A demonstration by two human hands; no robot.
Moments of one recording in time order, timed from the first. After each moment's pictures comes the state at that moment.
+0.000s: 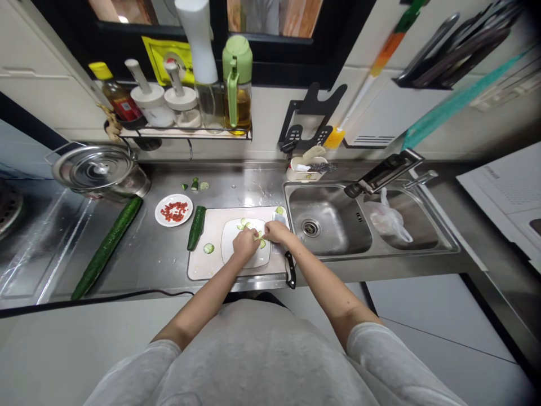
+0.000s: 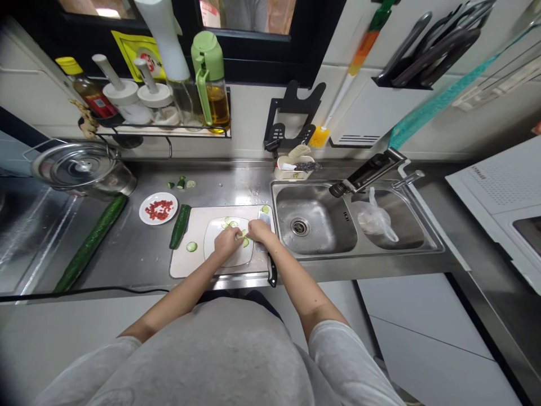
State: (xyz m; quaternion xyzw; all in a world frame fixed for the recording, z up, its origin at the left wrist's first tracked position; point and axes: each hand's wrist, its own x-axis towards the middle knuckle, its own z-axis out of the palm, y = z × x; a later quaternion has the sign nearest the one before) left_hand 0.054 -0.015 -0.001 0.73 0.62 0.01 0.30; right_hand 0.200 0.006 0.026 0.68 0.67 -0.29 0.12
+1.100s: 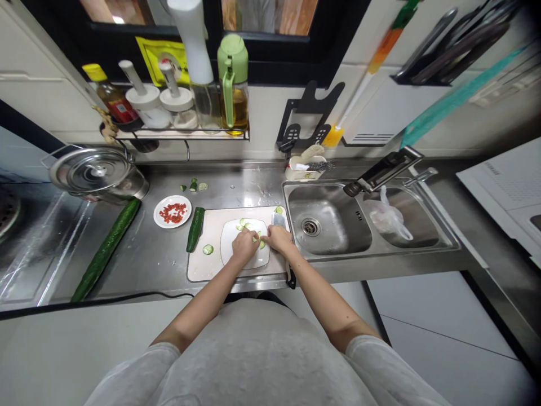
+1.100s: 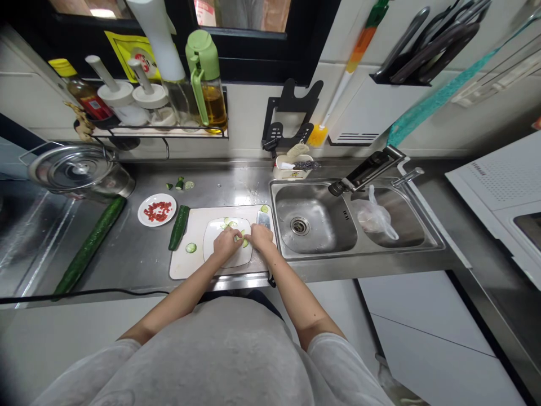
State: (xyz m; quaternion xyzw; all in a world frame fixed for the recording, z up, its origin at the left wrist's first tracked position) left_hand 0.053 -0.018 -0.003 0.73 0.61 0.02 0.30; right_hand 0.196 -0.017 0.020 0.75 0.60 -0.26 0.10
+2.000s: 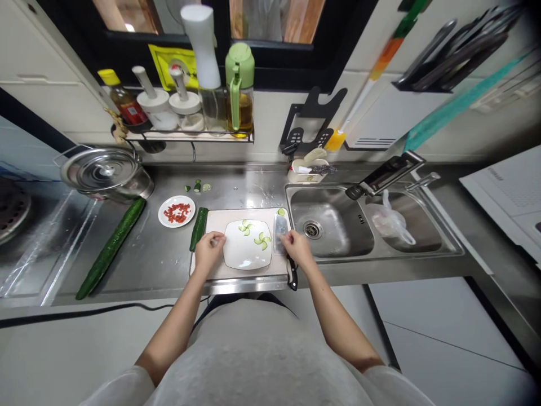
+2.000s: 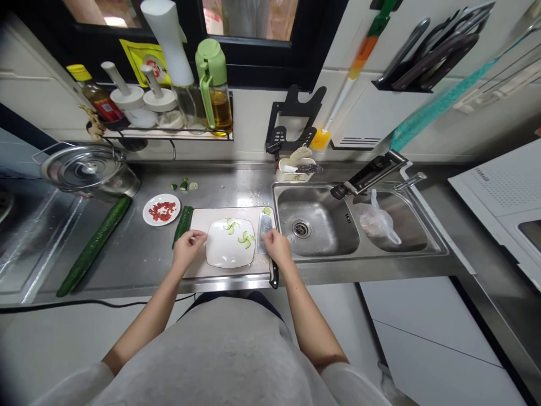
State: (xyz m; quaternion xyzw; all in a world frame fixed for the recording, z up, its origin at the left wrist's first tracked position) left_hand -0.062 -0.026 0.016 0.61 0.68 0.25 0.32; right_hand 0.232 -0.069 0.029 0.79 0.54 -0.25 -0.13
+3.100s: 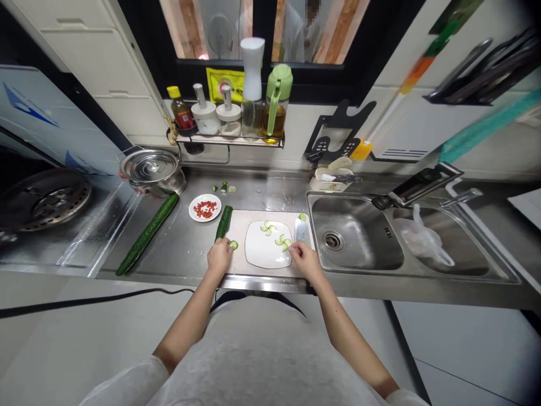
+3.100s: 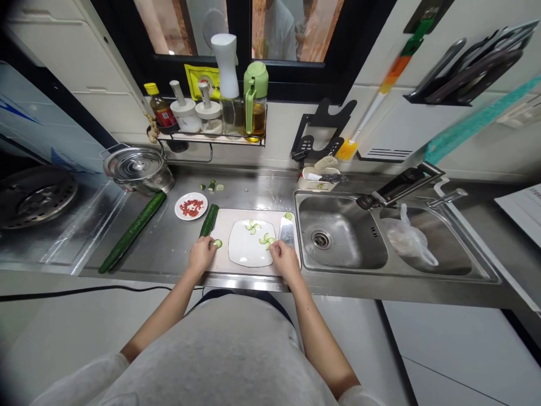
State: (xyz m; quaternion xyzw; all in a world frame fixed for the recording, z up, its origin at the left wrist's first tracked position) left_hand -0.102 -0.047 -0.010 0.67 0.73 0.03 0.17; right_hand 0.182 -0.096 0.028 0.72 0.59 -0.27 -0.24
